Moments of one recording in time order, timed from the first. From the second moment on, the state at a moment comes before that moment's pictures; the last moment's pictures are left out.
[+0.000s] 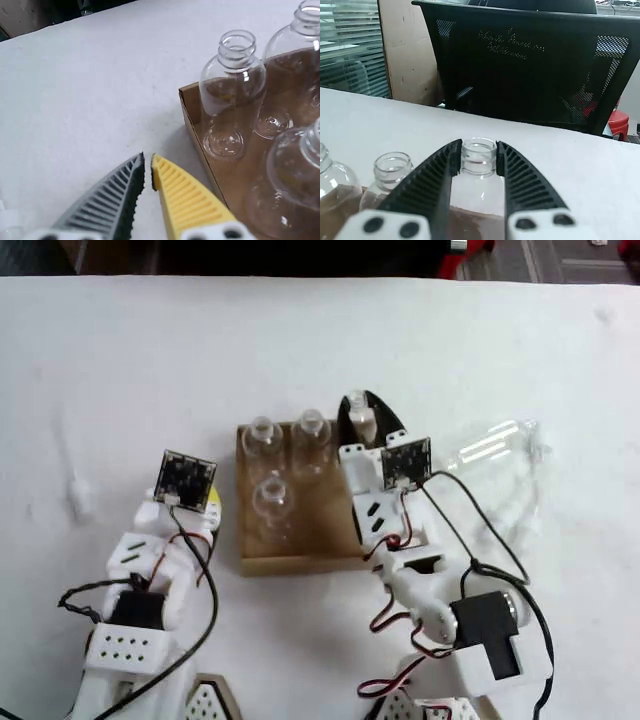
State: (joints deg) left arm -0.7 -71.9 88.9 23.8 -9.1; right arm -17.2 -2.1 71.1 -63.1 5.5
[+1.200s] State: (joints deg) left arm -0.7 -71.9 88.9 23.8 -9.1; right arm -18.0 -1.5 72.3 -63.2 12.4
